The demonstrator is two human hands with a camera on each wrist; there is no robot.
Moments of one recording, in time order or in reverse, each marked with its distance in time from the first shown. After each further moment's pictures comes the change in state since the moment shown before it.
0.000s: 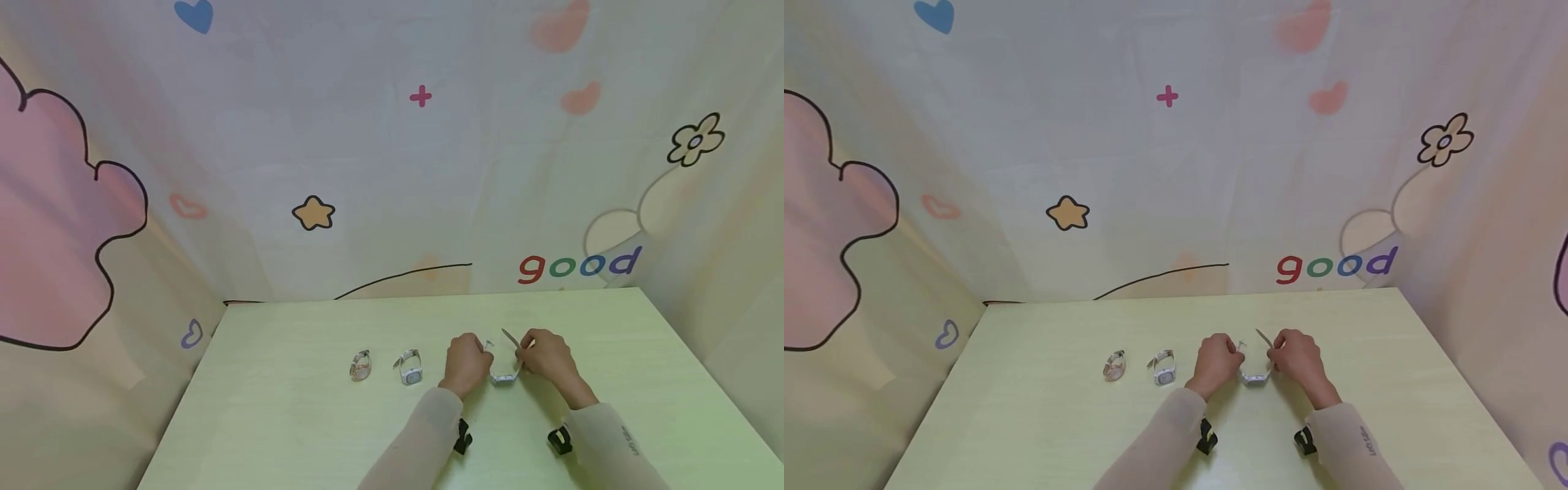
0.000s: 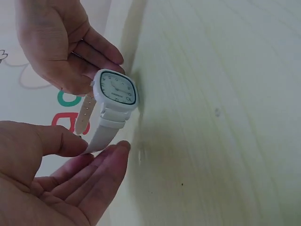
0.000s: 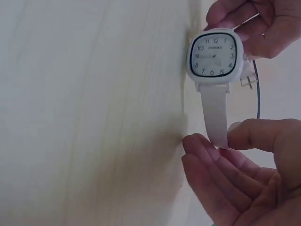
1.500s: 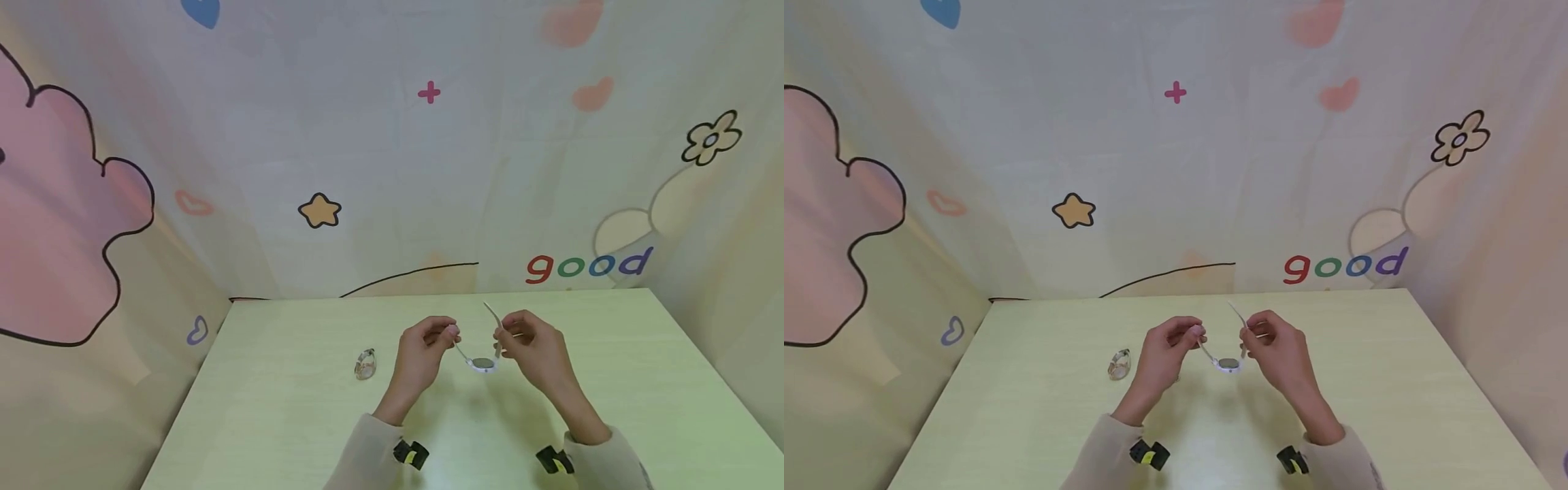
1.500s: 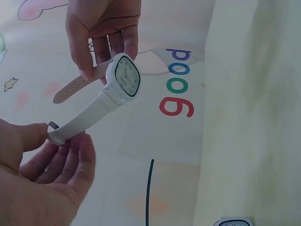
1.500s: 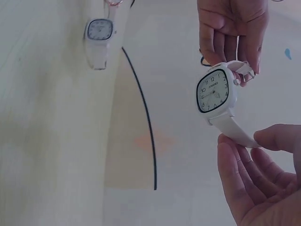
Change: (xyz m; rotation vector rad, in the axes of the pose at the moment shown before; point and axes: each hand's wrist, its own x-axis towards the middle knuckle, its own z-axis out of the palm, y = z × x) left_hand -0.045 -0.010 -0.107 -0.522 0.029 0.280; right_hand -0.060 -0.090 -0.018 0.456 0.175 -0.203
